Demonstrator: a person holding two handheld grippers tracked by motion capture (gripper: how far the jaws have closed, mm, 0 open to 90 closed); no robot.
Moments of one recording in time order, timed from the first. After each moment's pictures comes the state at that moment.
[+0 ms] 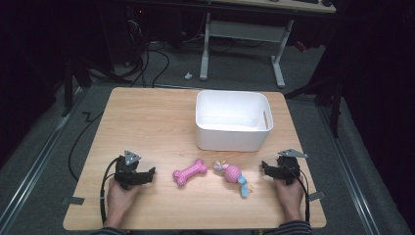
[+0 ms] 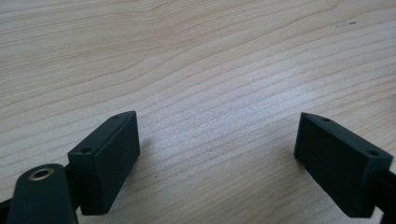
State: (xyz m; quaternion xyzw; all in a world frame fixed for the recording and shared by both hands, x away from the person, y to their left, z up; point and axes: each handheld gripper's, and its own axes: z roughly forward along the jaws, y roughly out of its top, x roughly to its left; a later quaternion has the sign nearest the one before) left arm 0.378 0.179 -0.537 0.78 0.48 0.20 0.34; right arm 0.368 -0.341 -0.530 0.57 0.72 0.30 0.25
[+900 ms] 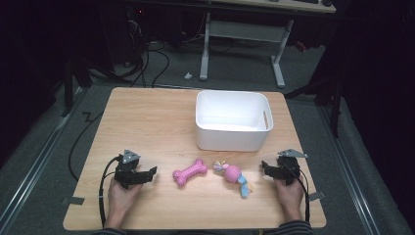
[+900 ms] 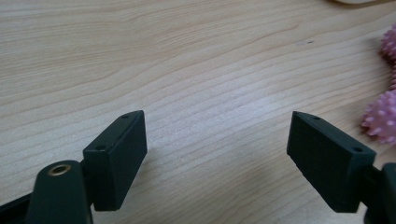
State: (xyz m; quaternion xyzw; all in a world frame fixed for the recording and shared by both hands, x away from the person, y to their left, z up) left arm 0.376 0.179 -0.526 0.78 0.48 0.16 0.38; right arm 0.368 -0.341 -0.530 0.57 0.72 0.30 0.25
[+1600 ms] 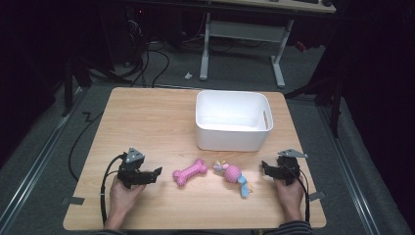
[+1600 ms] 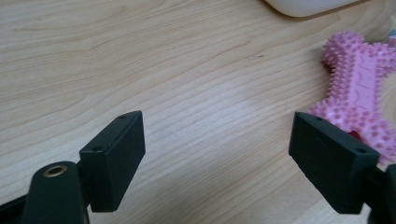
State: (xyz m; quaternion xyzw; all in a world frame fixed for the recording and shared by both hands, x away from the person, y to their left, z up) left arm 0.369 0.162 -0.504 0.80 0.44 0.15 0.39; right arm 0.368 -0.341 -0.530 0.57 0.72 0.30 0.25
